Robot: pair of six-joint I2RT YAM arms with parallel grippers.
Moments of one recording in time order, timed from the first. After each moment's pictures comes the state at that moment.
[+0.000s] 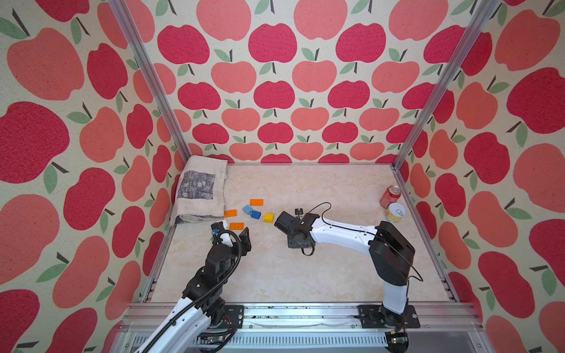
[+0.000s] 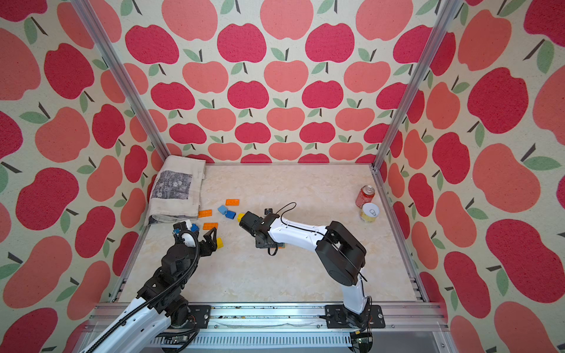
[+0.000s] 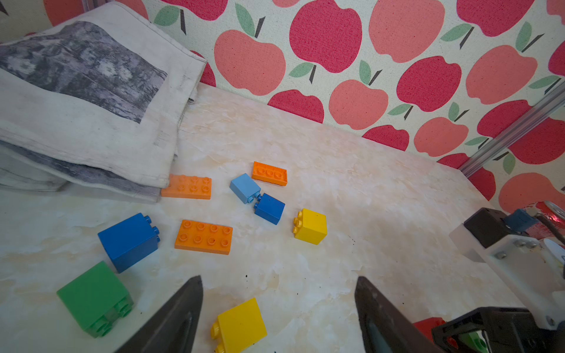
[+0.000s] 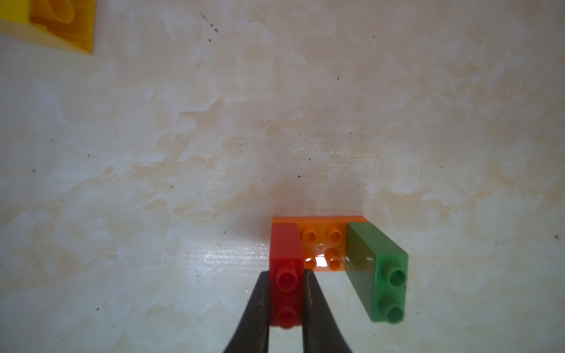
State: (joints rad) left arm -0.53 0.42 0.23 -0.11 -0.37 -0.48; right arm 1.08 1.92 1.40 -0.85 0.30 0.90
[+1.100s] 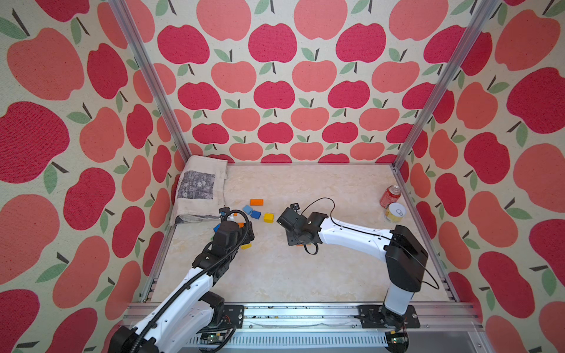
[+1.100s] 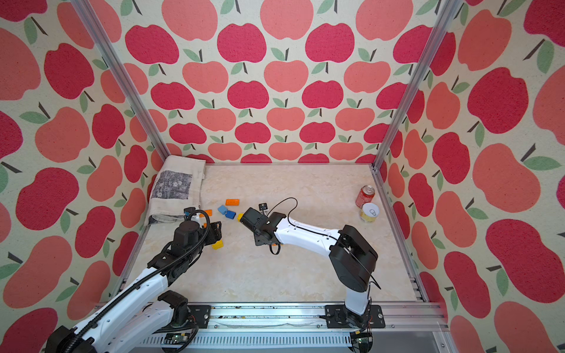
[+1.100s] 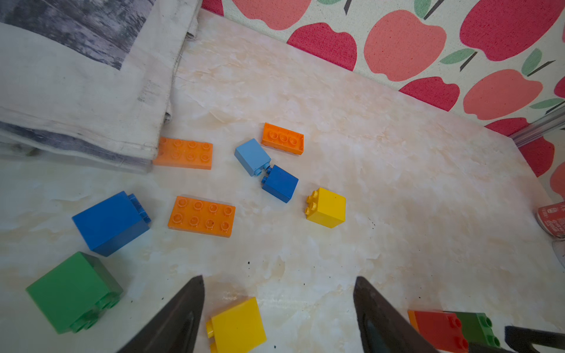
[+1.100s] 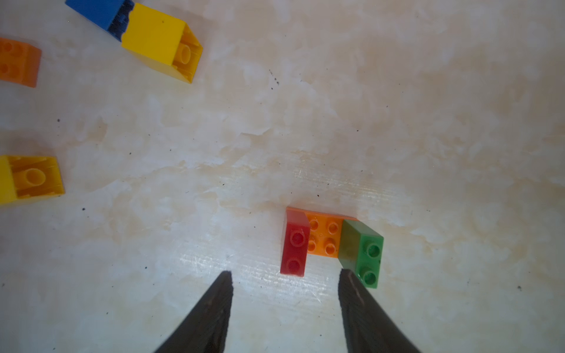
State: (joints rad) left arm -0.40 0.90 0.49 -0.20 -0.20 -0.53; right arm 1.09 1.76 1.35 -0.75 0.32 0.68
